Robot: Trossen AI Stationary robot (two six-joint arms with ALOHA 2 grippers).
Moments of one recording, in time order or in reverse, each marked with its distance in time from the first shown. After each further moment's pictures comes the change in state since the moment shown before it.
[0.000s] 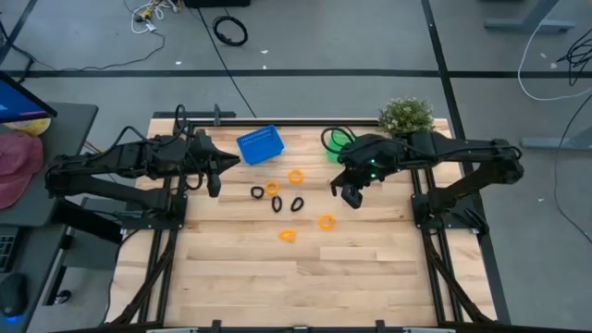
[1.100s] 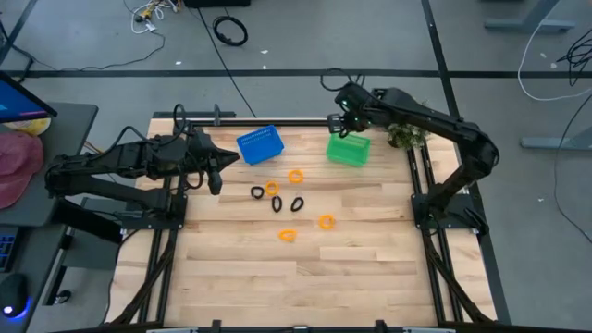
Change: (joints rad) left arm 0.000 0.000 0.000 0.001 -0.052 0.002; right arm -0.542 0.232 0.046 -0.130 0.248 0.351
